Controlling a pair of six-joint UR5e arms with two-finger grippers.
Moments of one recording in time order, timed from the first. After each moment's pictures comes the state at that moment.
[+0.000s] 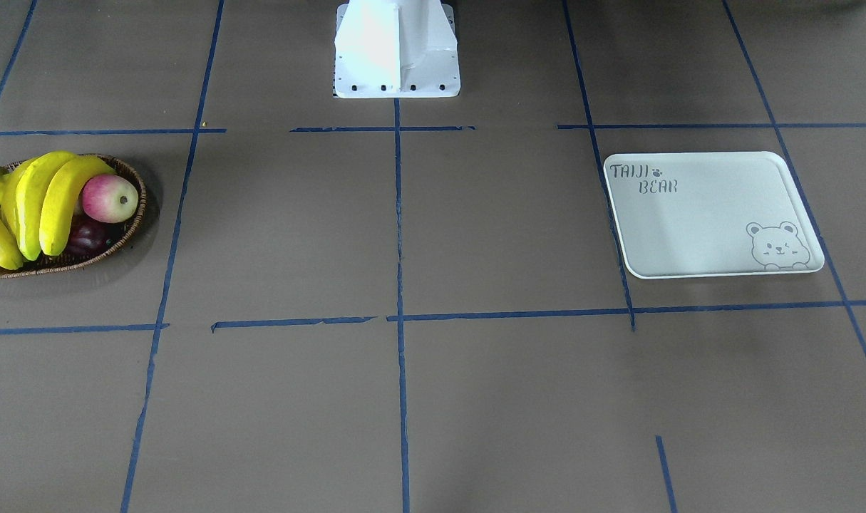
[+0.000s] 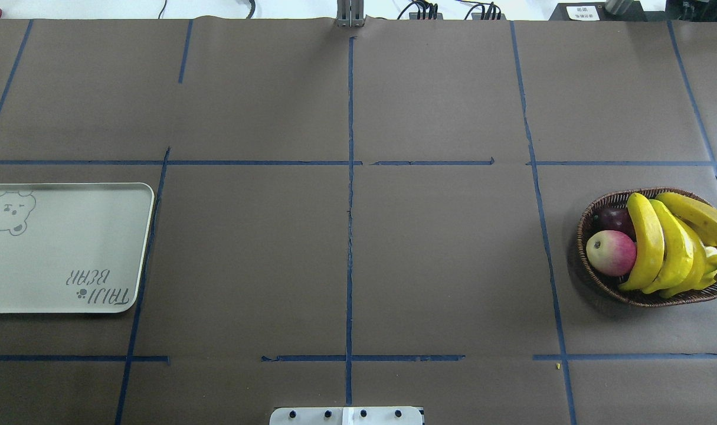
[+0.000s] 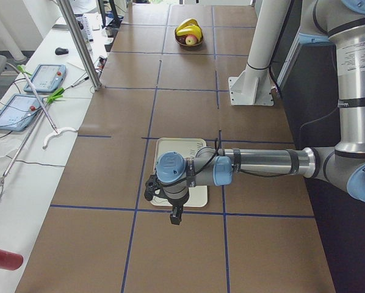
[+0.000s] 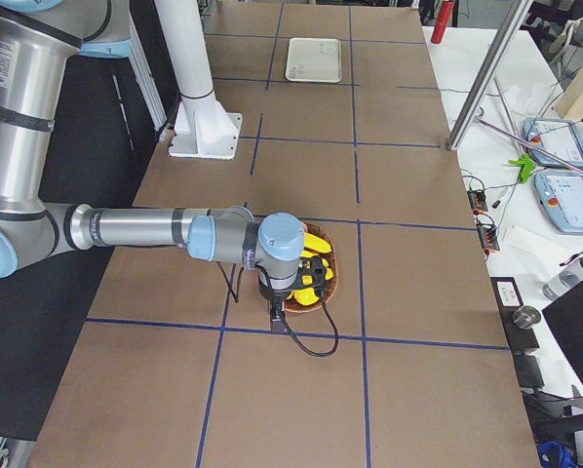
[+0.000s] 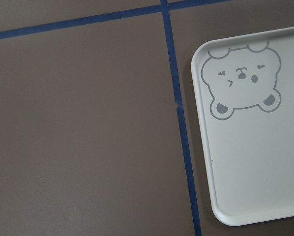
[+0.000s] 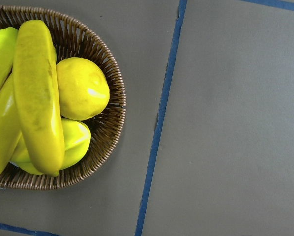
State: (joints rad) left arm -1.56 -1.39 -1.74 -1.50 -2.36 0.22; right arm 1.54 -1.86 1.91 -1.70 2.33 -0.22
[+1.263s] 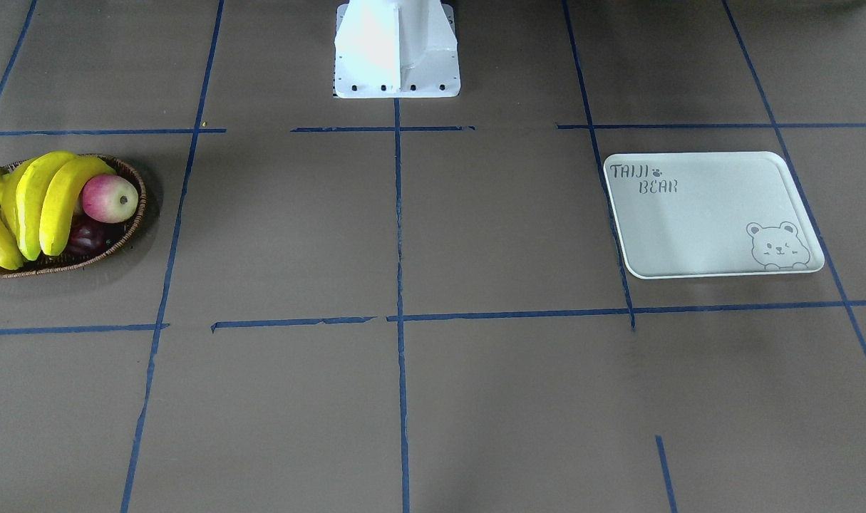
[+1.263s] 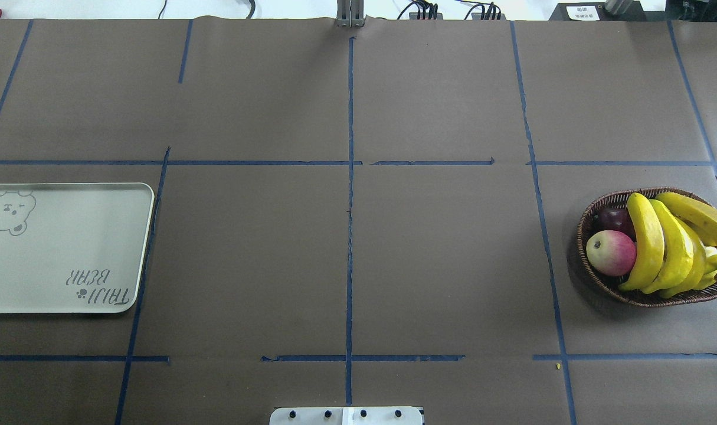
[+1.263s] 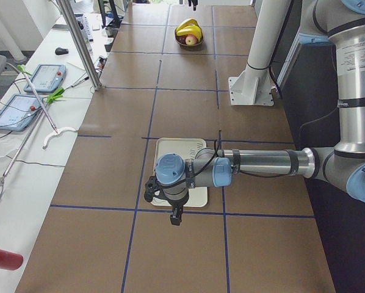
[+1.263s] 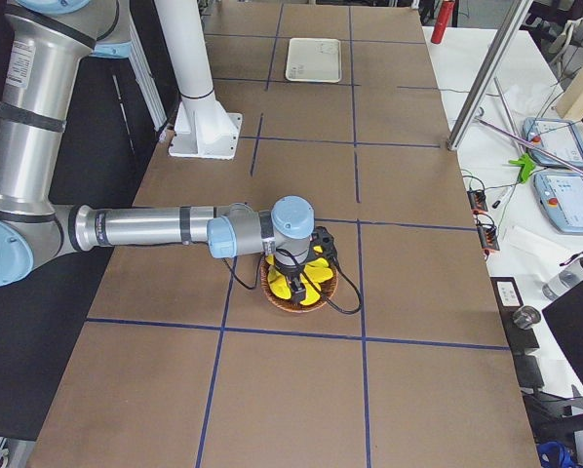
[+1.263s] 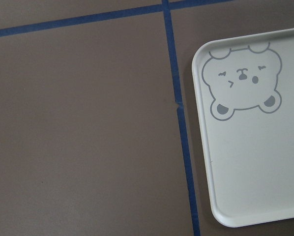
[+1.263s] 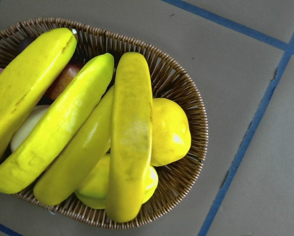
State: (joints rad) left arm -1.56 -1.39 -1.72 -1.50 -2.36 0.21; right arm 1.35 -1.85 1.90 -1.45 2.40 -0.14
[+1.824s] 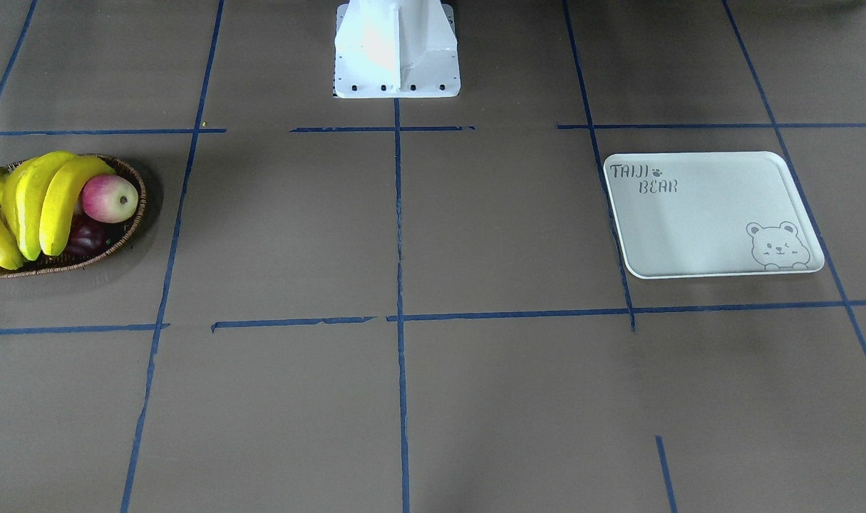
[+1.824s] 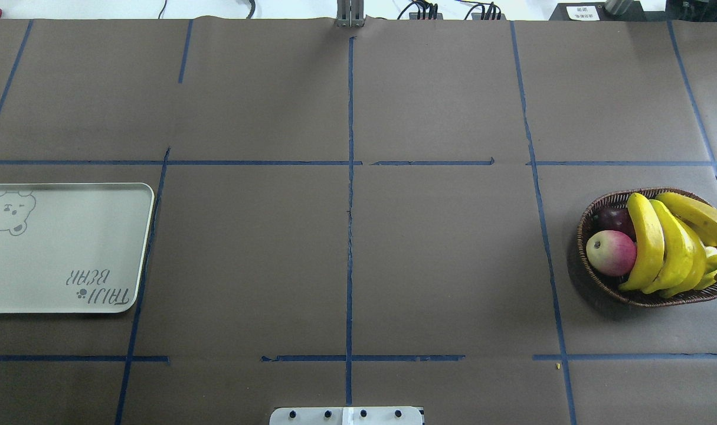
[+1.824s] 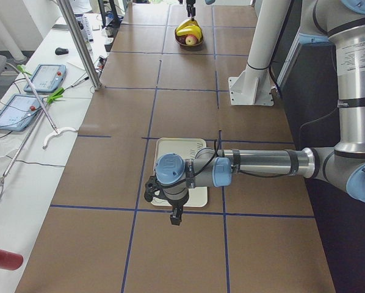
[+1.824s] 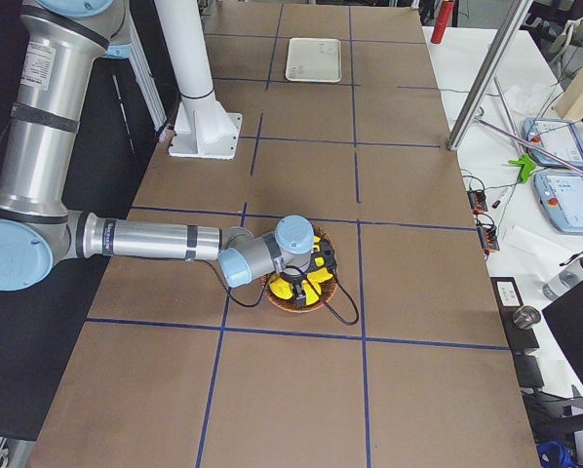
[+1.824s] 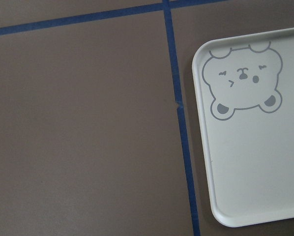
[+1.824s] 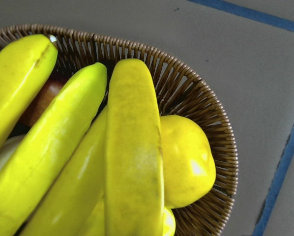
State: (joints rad) left arm -1.56 -1.39 -1.73 -1.50 -2.37 0.21; right arm 1.21 -1.83 1.70 -1.02 2.39 0.24
